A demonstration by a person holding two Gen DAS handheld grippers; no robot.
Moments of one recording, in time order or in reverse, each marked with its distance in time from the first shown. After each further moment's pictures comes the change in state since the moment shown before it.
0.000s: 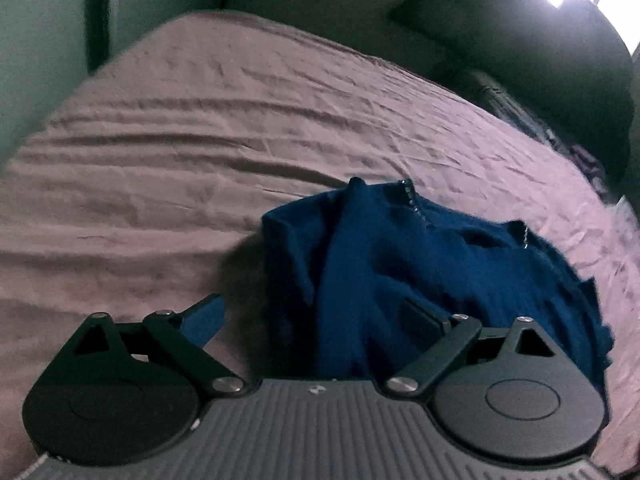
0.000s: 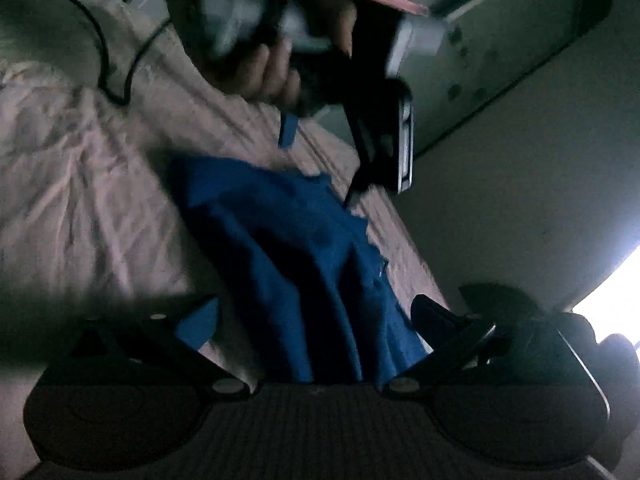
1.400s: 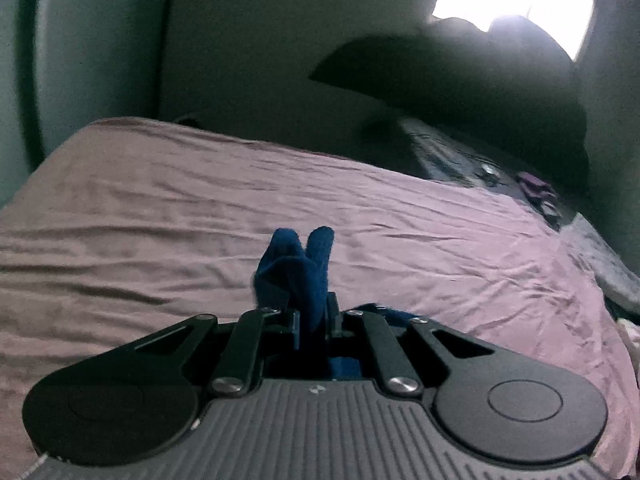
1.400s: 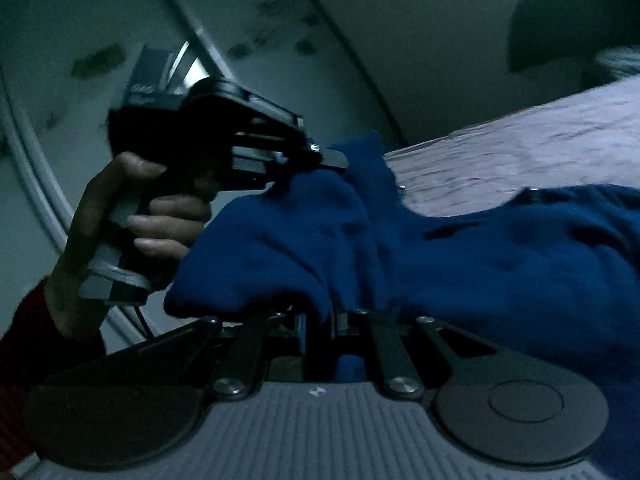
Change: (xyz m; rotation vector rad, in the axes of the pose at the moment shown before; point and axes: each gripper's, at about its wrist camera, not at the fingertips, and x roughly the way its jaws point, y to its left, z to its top) left arm -0.037 -0.189 0.031 0.145 -0.210 -0.051; right arm 0.056 -0.189 -0.137 1.341 -0.170 0.510
